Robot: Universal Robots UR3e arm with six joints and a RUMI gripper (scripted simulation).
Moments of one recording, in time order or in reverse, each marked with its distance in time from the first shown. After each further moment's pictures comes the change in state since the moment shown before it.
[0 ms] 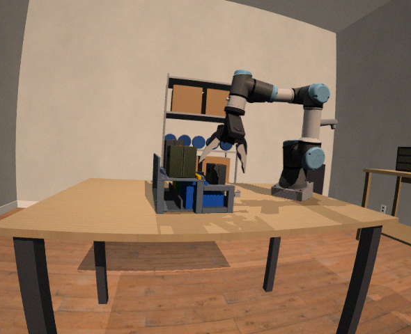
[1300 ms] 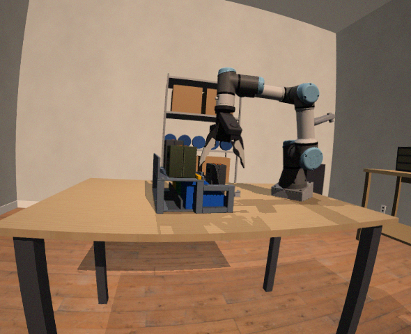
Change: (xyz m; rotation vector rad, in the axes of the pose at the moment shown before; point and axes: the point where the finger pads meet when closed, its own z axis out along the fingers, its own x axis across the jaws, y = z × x) arm -0.002 0.002 -0.004 0.069 -0.154 -0.111
